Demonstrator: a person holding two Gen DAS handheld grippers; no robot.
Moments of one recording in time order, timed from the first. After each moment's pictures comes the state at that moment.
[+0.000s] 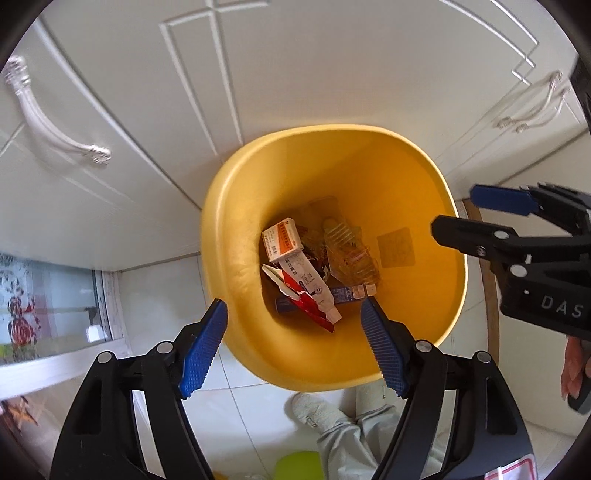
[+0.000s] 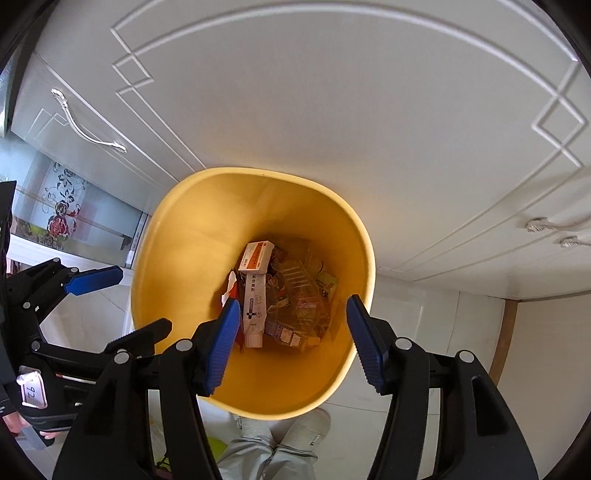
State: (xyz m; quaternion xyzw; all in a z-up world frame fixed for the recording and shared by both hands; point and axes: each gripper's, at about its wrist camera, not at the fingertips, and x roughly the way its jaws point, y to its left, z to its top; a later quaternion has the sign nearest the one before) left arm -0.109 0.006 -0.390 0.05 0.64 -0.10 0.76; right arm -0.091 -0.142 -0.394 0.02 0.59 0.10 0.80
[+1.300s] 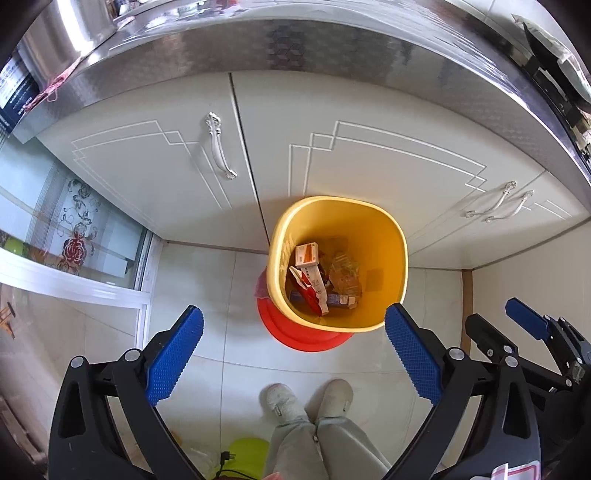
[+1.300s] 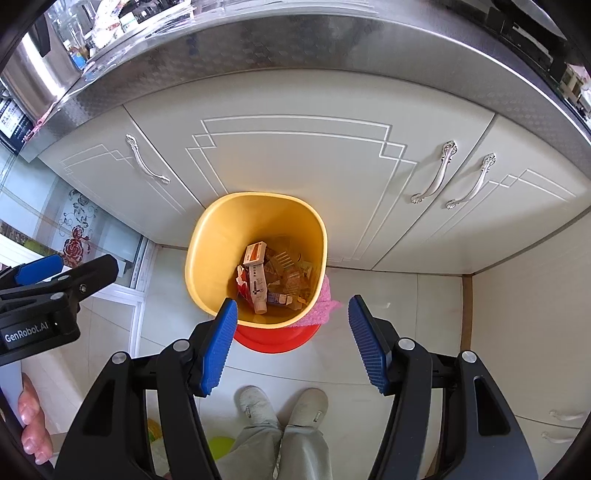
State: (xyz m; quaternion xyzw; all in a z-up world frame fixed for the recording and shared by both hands) left arm -0.169 0.022 -0.233 -0.04 0.60 0.03 0.80; right arm -0.205 -0.147 -0.256 0.04 0.55 0.02 0.84
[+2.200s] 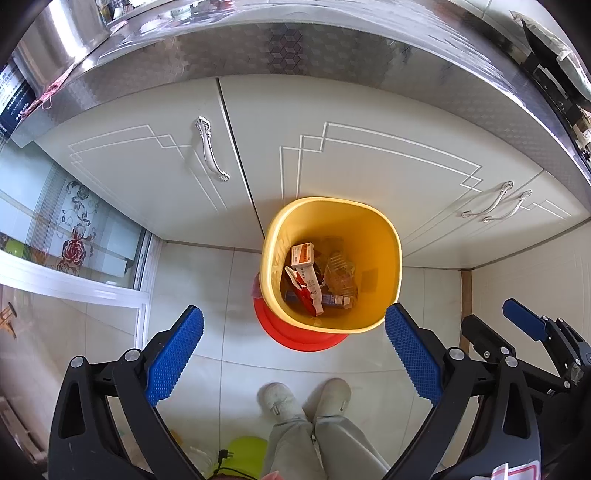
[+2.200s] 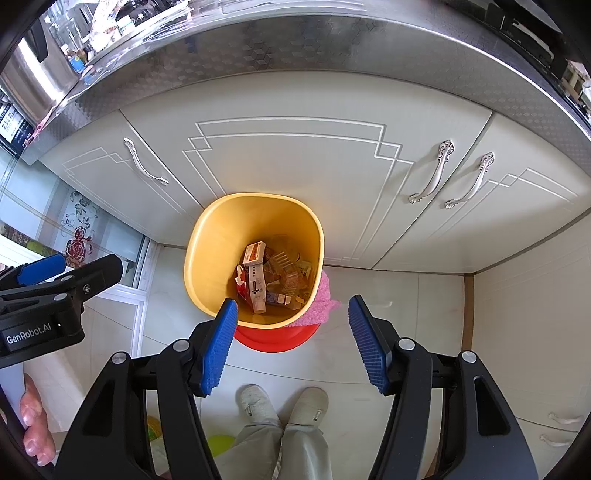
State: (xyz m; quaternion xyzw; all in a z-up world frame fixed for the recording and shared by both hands) left arm -0.166 0.013 -0.228 -0.03 0.60 0.03 0.80; right arm -0.205 -0.153 -0.252 0.04 0.55 0.02 0.83
